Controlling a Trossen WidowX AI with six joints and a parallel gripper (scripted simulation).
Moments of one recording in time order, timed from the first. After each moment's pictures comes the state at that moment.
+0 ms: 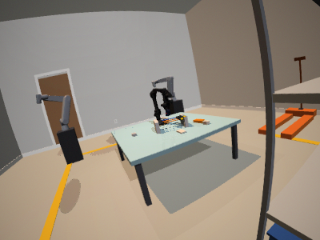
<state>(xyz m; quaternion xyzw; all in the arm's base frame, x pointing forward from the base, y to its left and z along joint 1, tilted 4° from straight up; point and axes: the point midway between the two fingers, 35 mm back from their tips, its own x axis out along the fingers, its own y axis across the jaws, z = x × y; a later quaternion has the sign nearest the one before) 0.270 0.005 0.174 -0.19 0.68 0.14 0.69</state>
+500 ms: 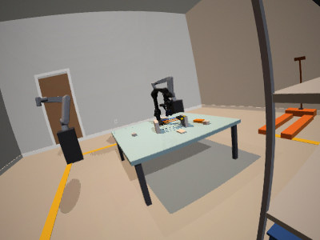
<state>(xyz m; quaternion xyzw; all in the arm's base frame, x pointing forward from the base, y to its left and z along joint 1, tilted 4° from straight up) 0.303 -0.008 0.178 0.01 0.70 -0.06 0.72</state>
